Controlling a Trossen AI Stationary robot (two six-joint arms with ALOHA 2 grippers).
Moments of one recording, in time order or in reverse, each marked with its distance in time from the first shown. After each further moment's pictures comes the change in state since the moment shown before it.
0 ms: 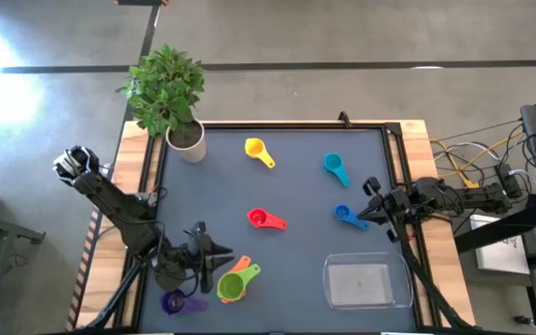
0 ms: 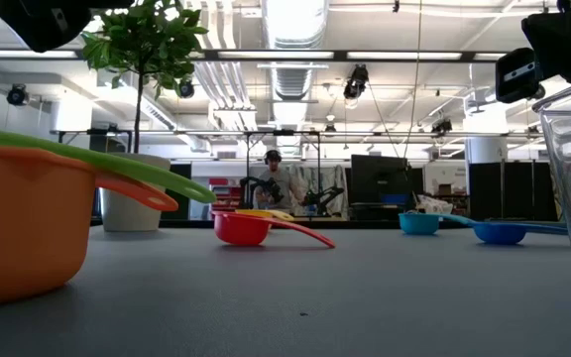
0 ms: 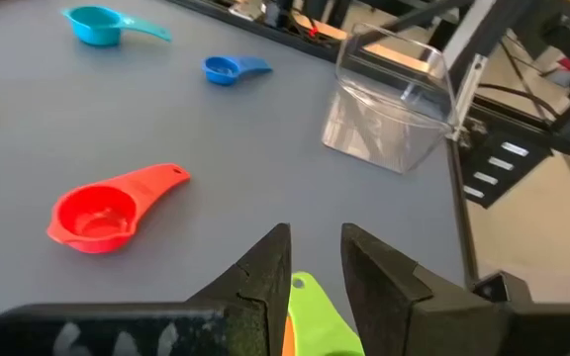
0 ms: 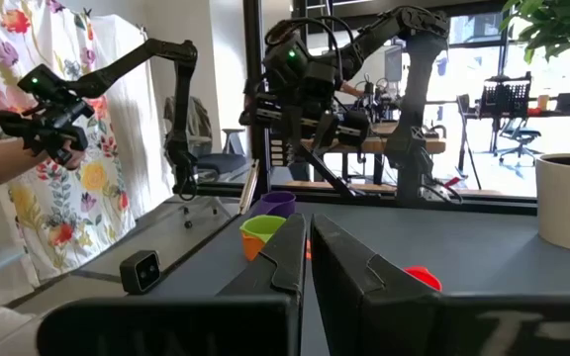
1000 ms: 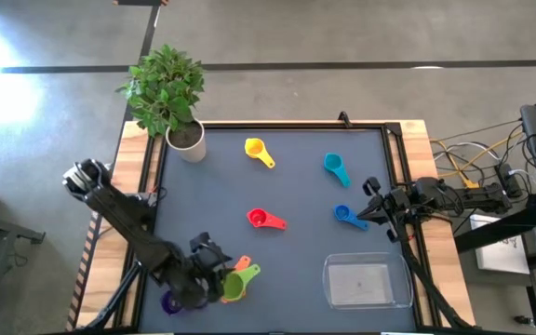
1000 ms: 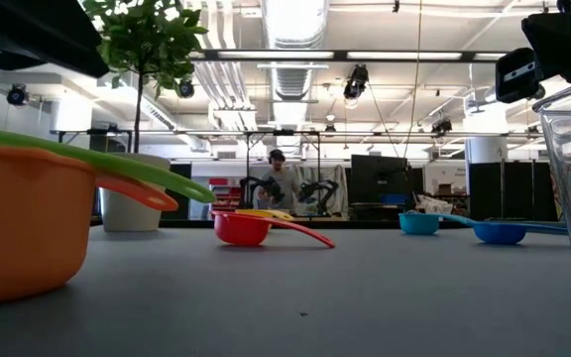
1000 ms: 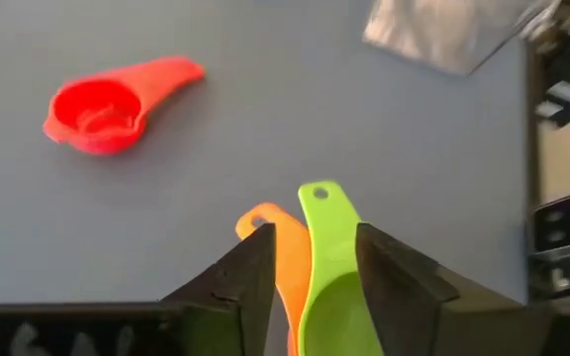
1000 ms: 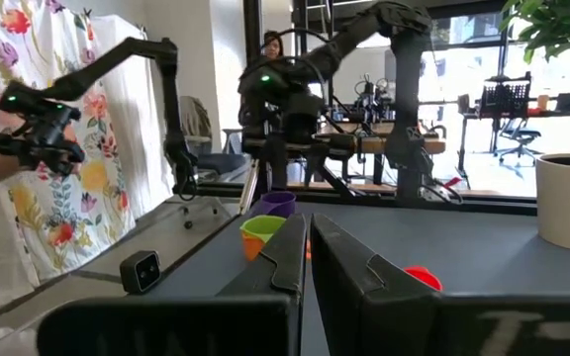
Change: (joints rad) left arm 0.002 0.179 0.142 -0.268 0.107 -0.189; right arm 0.000 0.000 0.000 0.000 0.000 0.000
